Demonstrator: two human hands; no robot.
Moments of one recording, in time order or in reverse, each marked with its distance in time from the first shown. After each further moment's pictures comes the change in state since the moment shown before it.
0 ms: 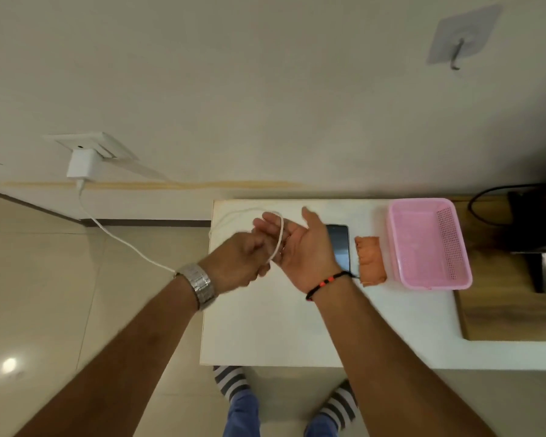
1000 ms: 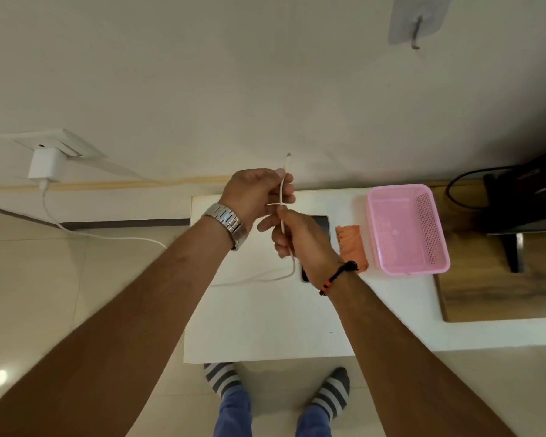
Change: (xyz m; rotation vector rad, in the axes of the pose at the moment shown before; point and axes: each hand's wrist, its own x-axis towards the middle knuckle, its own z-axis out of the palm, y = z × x) left_hand 0.071 0.081 0.030 -0.525 0.195 0.048; right_hand -0.031 -0.031 -0.031 -0.757 0.083 -0.256
